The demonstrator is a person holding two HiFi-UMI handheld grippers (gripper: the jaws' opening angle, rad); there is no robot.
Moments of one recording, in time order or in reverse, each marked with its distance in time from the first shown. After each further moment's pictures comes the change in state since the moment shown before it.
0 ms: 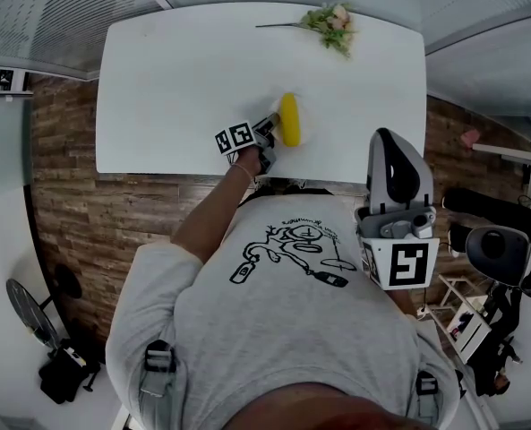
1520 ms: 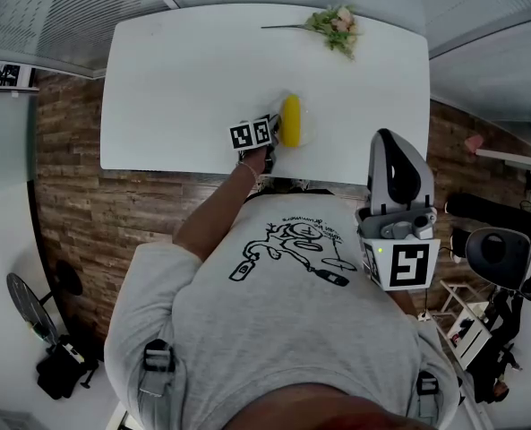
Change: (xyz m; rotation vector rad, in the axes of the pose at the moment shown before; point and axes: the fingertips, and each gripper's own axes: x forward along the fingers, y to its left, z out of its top) left arm -0.011 0.017 0.003 0.354 0.092 0.362; right arm -0.005 0.004 0.005 0.009 -0.032 0.008
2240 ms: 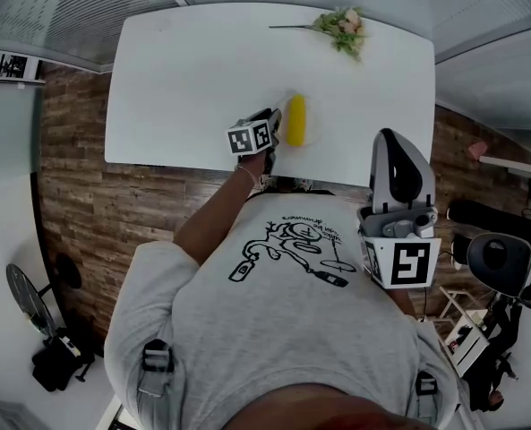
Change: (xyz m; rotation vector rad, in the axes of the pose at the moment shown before) left arm -0.039 -0.019 0.034 0.094 -0.125 0.009; right arm 0.001 0.001 -0.005 0.010 0.006 0.021
